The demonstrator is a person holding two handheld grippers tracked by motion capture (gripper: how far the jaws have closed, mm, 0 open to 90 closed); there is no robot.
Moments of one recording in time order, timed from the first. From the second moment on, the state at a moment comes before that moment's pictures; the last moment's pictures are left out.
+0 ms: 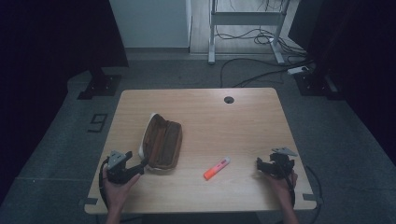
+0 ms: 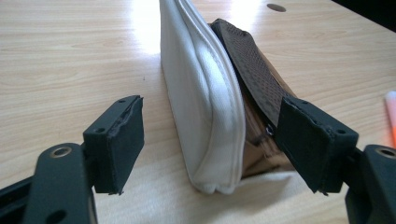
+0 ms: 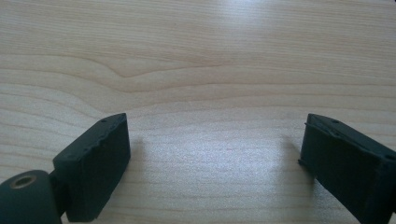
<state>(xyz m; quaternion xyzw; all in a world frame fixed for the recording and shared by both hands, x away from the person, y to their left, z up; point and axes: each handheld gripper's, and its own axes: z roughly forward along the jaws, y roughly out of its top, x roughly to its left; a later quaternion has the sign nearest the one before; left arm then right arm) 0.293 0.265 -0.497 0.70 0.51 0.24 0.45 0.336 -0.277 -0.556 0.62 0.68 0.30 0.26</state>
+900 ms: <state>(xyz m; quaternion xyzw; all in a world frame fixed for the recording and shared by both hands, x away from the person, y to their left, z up) 0.324 0.259 -0.525 0.69 0.54 0.22 0.43 0.336 -0.277 -0.556 0.62 0.68 0.30 0.26</state>
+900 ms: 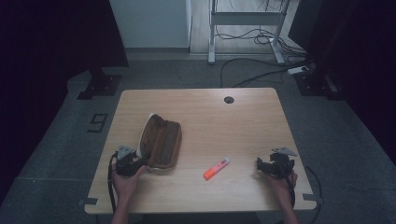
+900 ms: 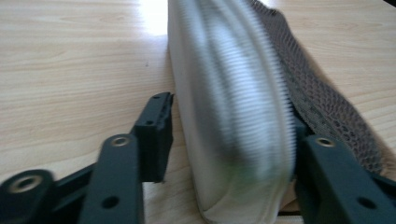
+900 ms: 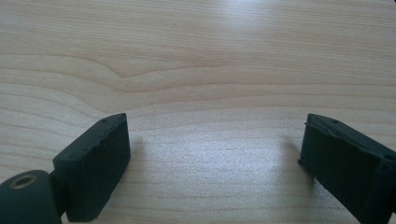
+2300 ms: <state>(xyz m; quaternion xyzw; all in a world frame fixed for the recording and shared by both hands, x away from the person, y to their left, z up) 0.314 0.271 -0.508 0.65 0.52 0.20 0.51 0.336 -0.276 -0.556 0.61 0.68 0.30 0.26</state>
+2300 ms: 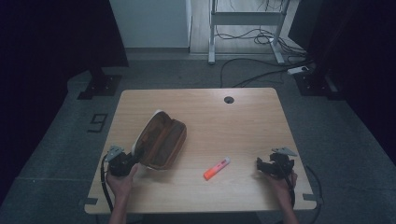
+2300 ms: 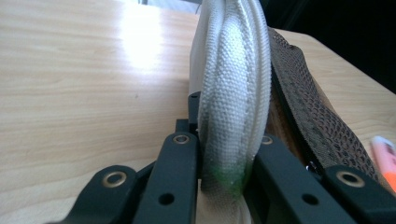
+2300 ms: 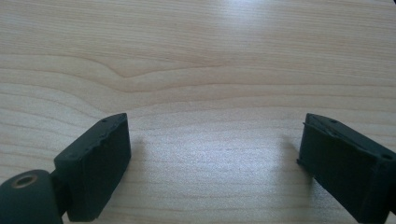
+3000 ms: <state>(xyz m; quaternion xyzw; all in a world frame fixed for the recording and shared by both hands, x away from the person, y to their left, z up) 0.317 0.252 -0.504 0.69 0.46 0.19 0.53 0.336 -0.276 -0.556 0.61 0.68 0.30 0.26</state>
